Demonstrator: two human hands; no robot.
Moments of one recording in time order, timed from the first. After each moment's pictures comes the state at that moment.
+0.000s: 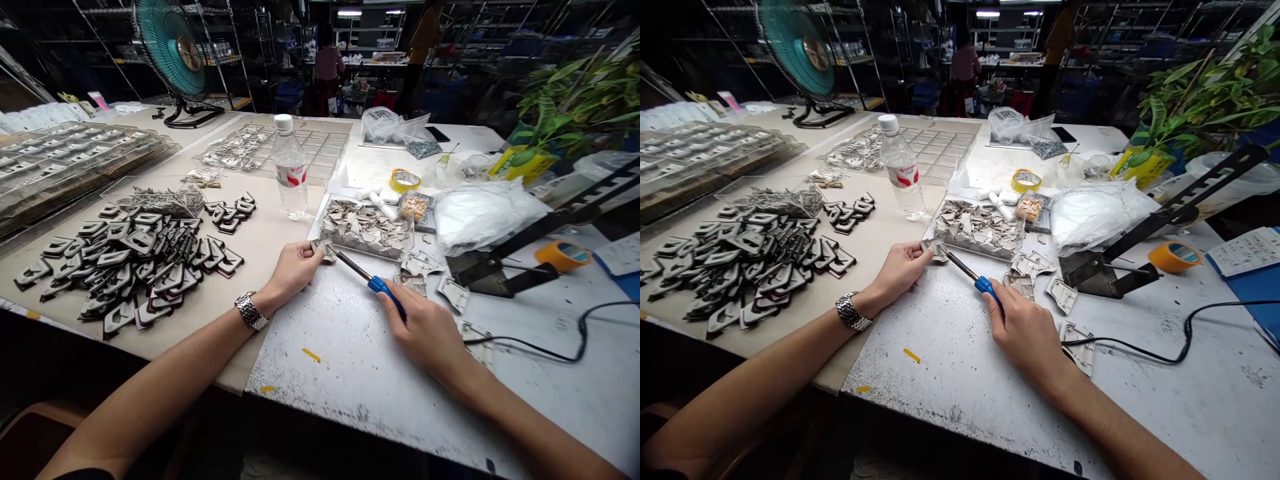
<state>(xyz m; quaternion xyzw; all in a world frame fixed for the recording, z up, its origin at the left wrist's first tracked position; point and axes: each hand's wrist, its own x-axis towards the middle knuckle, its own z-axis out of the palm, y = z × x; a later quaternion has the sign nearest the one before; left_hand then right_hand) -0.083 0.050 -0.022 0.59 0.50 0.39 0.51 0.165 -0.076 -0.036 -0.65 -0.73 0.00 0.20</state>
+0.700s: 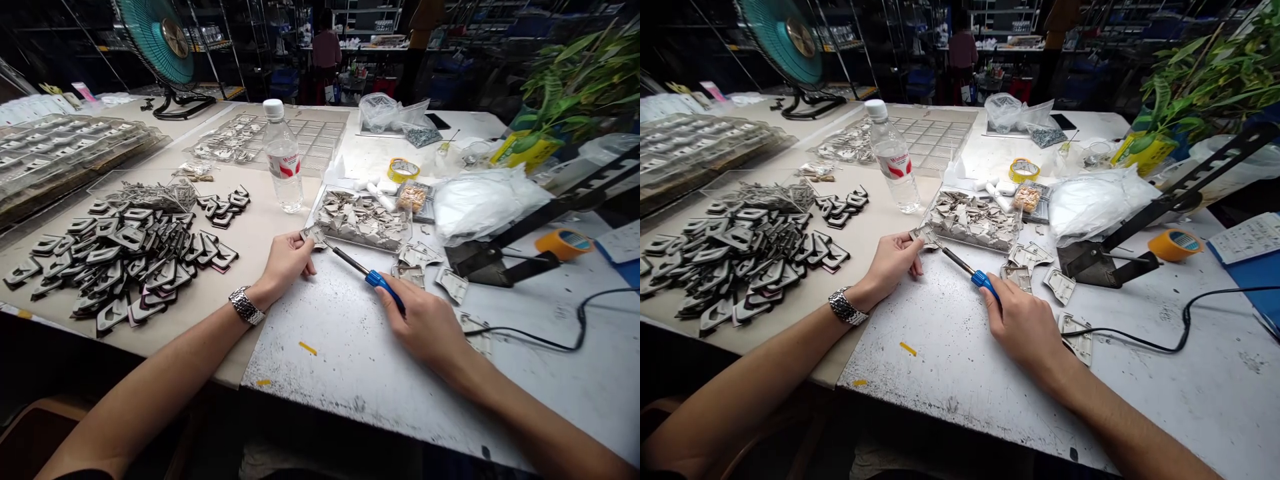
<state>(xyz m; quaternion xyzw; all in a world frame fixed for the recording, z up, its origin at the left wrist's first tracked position) -0.085 0.056 -0.033 0.56 0.51 0.41 0.51 0.168 -0.079 -0.032 -0.64 -0.74 0.03 0.19</state>
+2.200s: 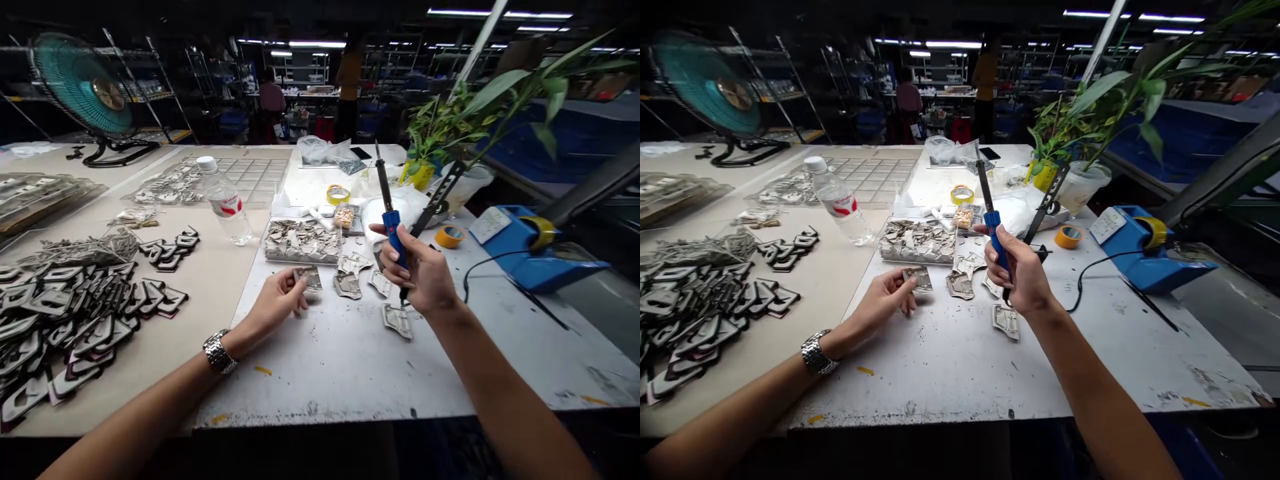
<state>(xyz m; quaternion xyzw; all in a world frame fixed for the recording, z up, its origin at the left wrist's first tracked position) -0.031 0.019 -0.021 0.66 0.38 0.31 0.57 0.243 -0.062 0.055 -0.40 -0.35 0.55 0.65</state>
